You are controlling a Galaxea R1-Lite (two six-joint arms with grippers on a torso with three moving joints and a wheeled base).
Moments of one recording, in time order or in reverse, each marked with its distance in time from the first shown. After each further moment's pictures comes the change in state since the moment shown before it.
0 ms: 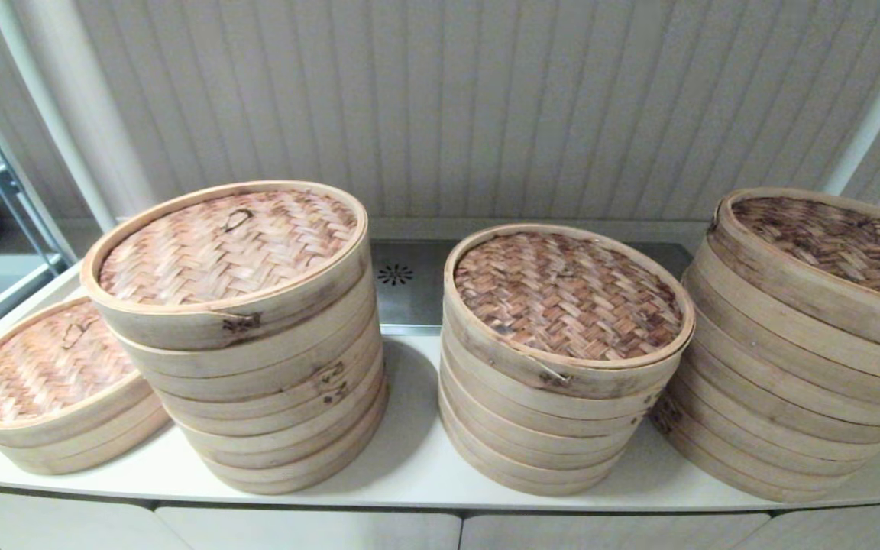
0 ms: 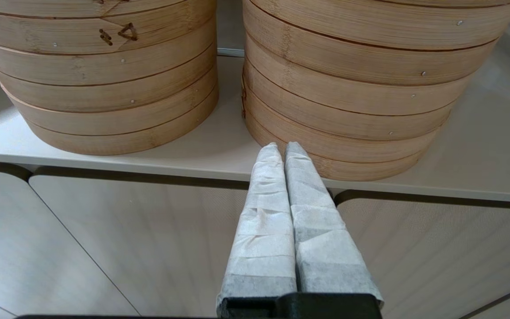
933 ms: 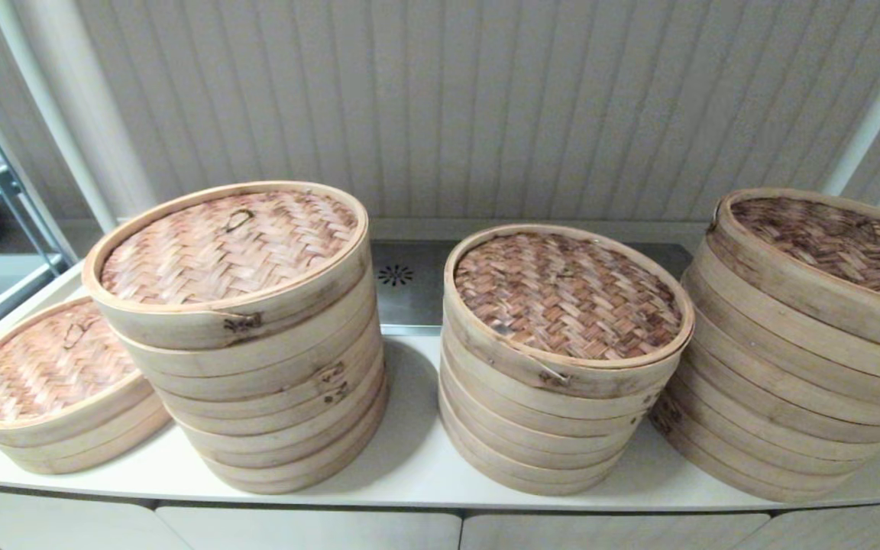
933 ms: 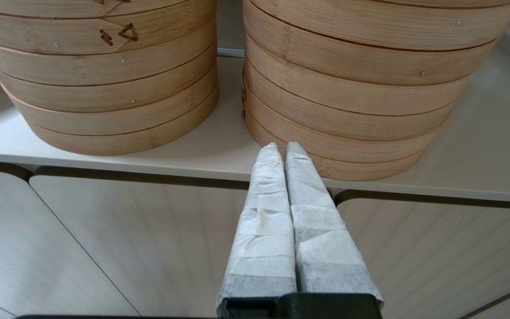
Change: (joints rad) left arm -0.225 -0.610 0.463 0.064 0.028 0.066; right arm 0.000 0.000 0.000 0.000 0.000 0.000
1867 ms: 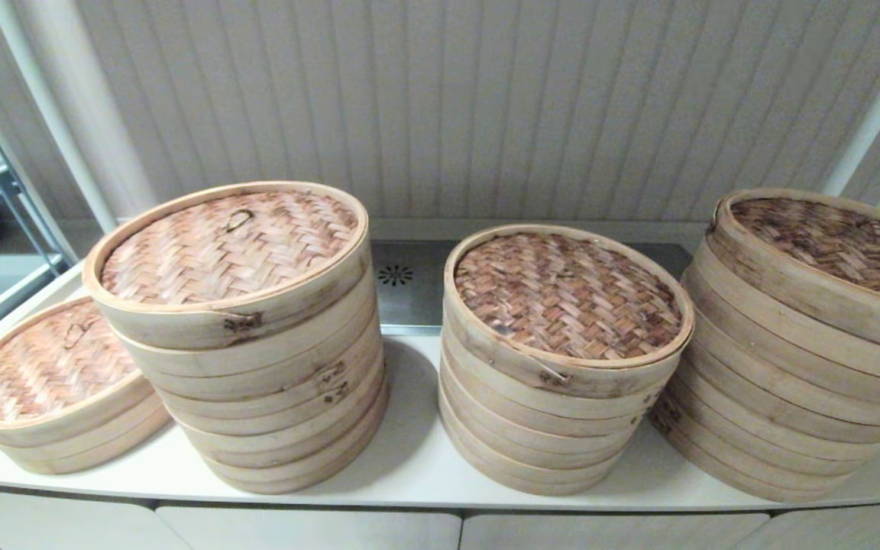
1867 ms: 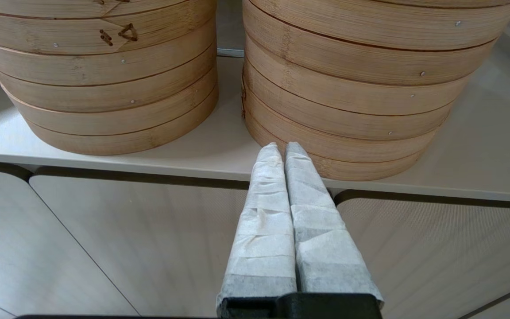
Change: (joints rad) left arm -0.033 -0.270 0.003 0.205 -0.107 -0.061; right arm -0.001 0.000 0.000 0.000 0.000 0.000
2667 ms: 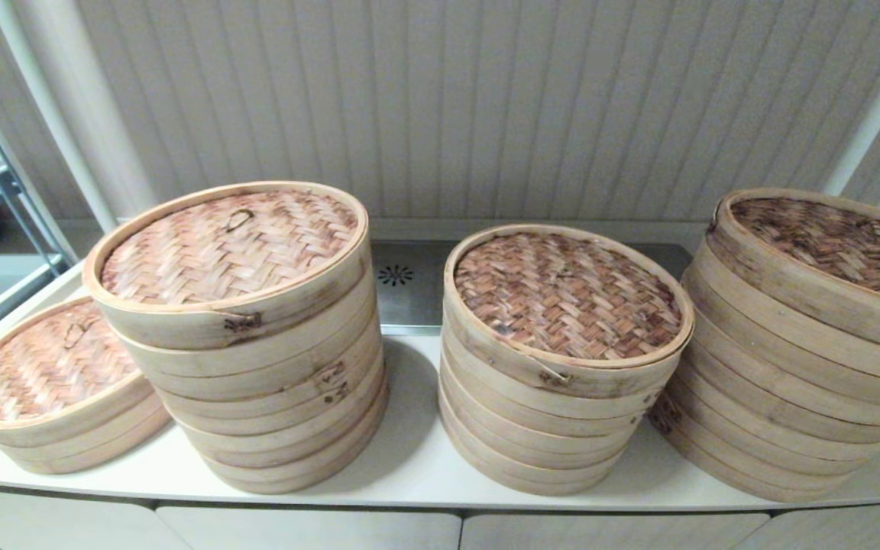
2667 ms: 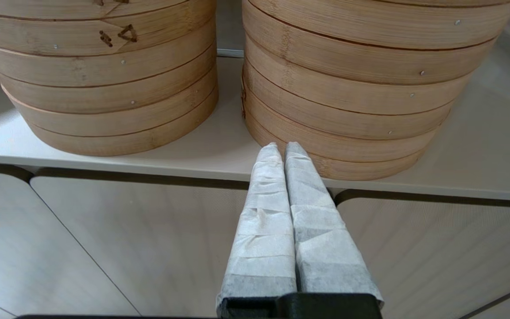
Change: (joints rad) left arm 0.000 -0.001 0.000 -0.001 0.001 0.000; right arm 0.001 0.000 0.000 -0.002 0.000 0.006
